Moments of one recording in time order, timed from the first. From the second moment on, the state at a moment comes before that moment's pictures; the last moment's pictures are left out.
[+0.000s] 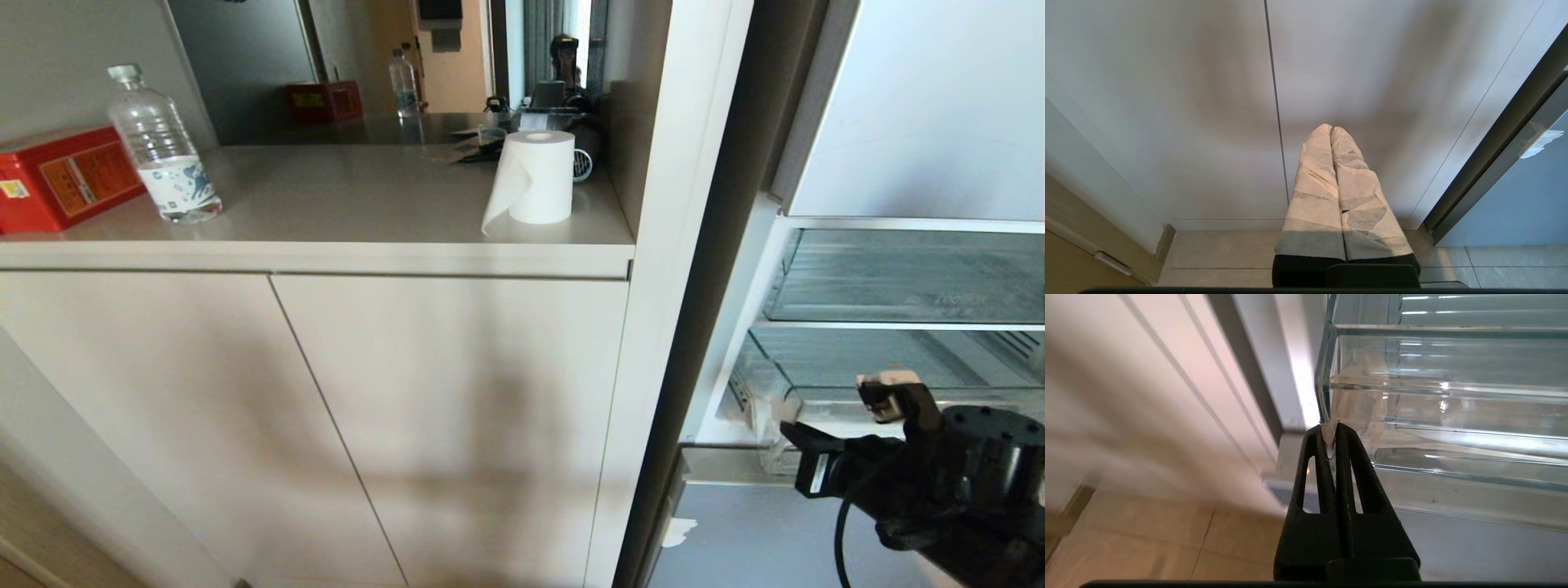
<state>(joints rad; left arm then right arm) -0.01 0.00 -0.06 0.15 0.01 0.00 0.24 1.82 -0.12 -1.41 -0.03 0.12</state>
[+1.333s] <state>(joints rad) -0.01 0.00 -0.06 0.15 0.01 0.00 0.15 1.20 -0.56 -0.25 -0.25 0.11</state>
